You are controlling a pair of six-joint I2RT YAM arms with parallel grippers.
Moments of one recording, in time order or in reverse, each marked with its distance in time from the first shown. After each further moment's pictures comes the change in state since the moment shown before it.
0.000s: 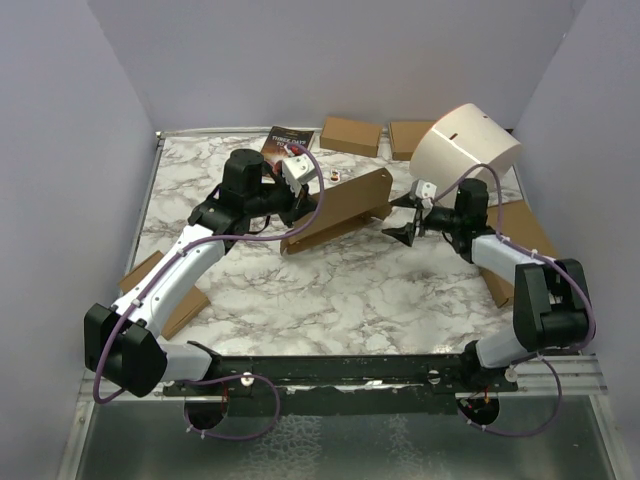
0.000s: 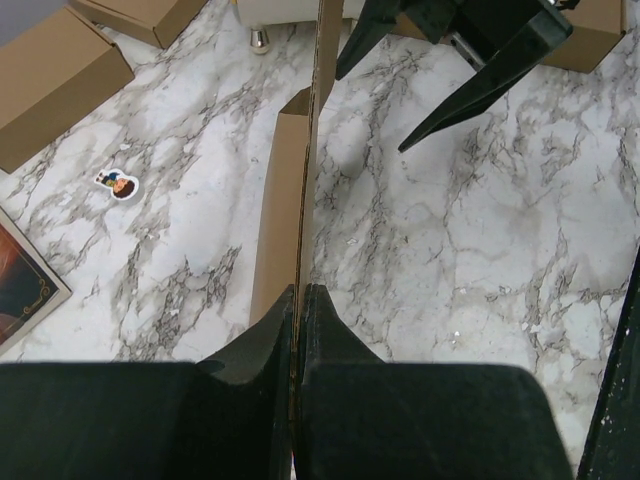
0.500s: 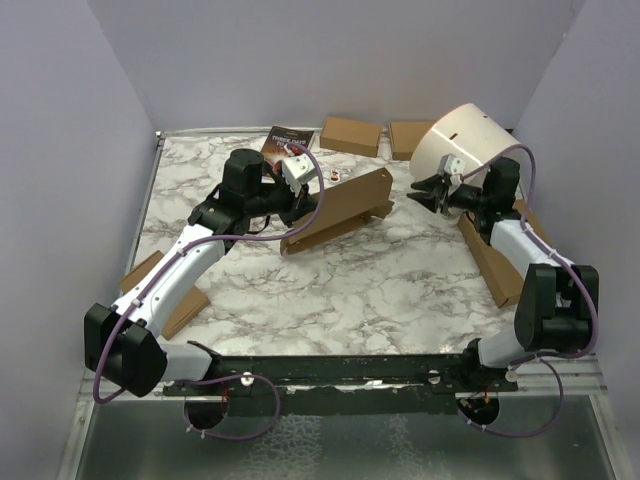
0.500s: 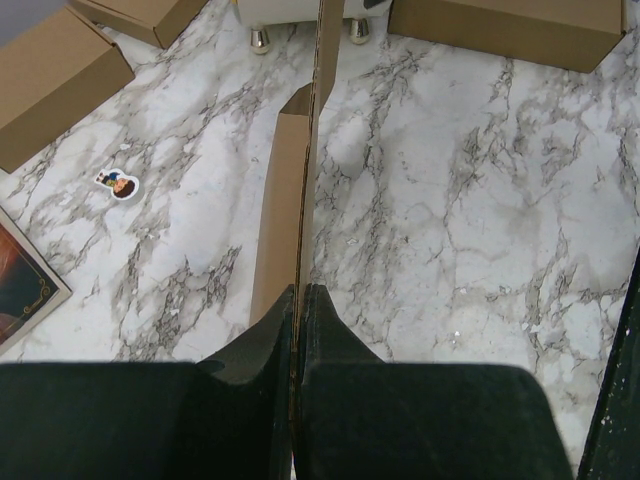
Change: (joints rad) left arm 0.000 0.000 0.000 0.000 0.000 0.000; right arm -0.177 -0.040 0.136 -0.121 -0.128 -0.034
